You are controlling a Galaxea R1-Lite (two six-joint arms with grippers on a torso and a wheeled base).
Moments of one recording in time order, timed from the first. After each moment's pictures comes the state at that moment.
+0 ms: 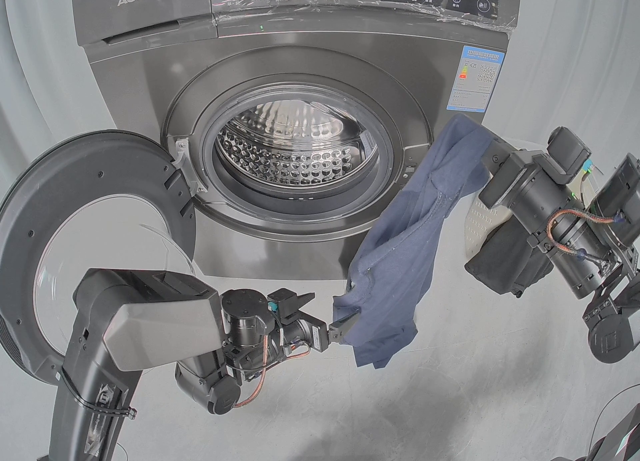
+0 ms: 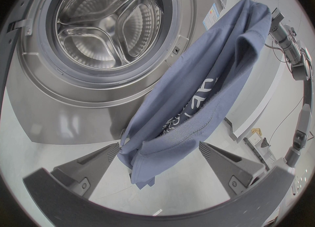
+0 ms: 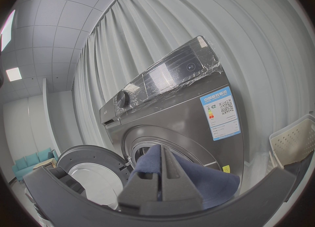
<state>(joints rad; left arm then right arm) -0.58 2.49 -0.81 -1.55 -0.19 -0.20 0.59 1.63 -0.64 -1.43 -0.01 0.17</state>
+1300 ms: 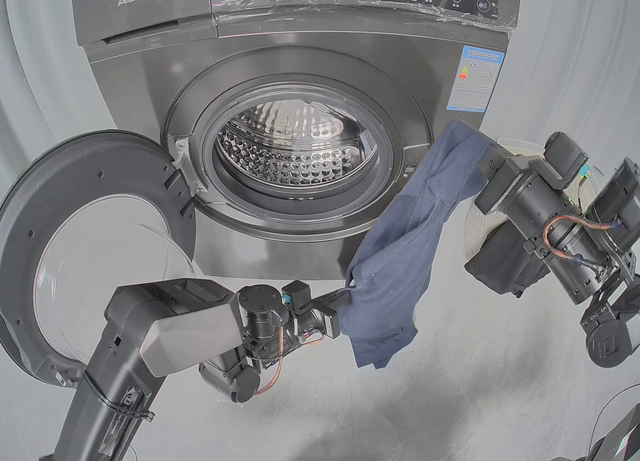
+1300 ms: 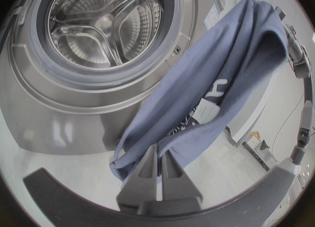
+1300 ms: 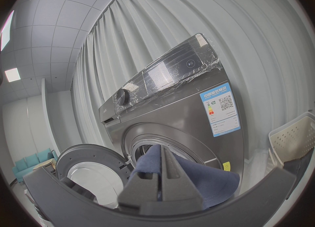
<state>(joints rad) -0.57 2.64 -1.05 -1.55 -0.23 -0.20 0.61 1.64 -0.63 -1.43 -0.03 0.17</state>
